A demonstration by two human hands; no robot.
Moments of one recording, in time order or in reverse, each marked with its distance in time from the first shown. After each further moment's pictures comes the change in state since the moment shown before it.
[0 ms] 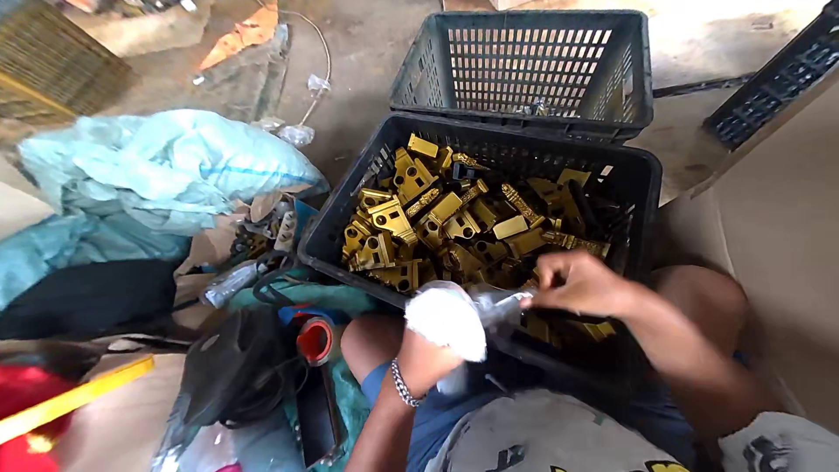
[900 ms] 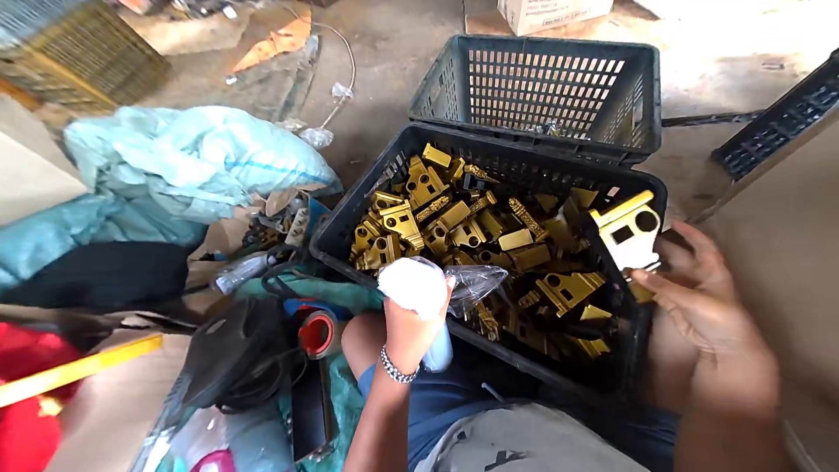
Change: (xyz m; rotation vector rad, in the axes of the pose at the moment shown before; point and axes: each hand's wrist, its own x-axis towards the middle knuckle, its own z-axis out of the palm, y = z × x) left_hand 0.023 0.001 -0.003 0.105 0.387 -0.112; right_hand -0.053 0.027 -0.049 0.419 0.597 -0.004
